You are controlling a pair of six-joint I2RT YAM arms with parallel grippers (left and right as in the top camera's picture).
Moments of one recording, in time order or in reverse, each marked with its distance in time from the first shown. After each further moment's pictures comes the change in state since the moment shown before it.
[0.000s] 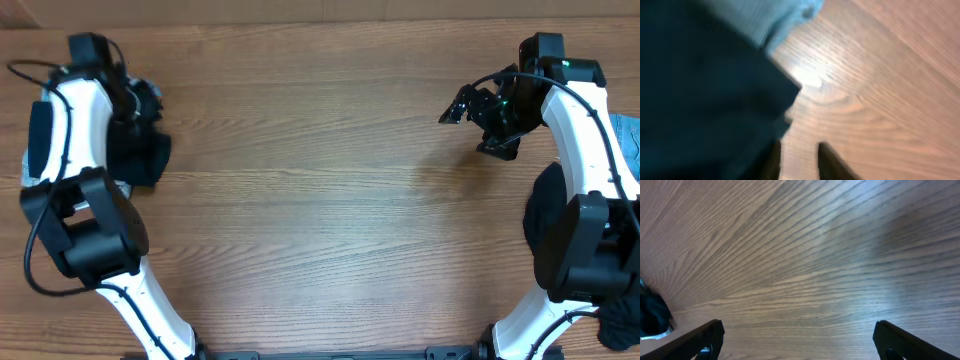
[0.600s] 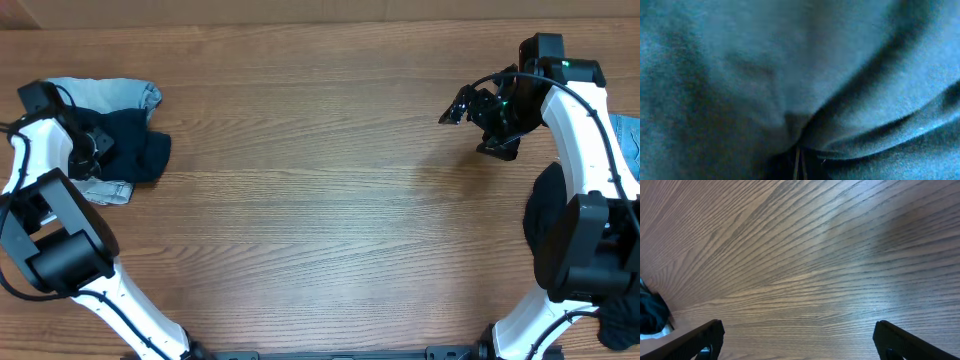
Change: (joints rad) left arm 0.229 0.041 -0.218 0.252 -0.146 -0.079; right arm 0.000 0.000 0.000 -0.003 0.000 0.000
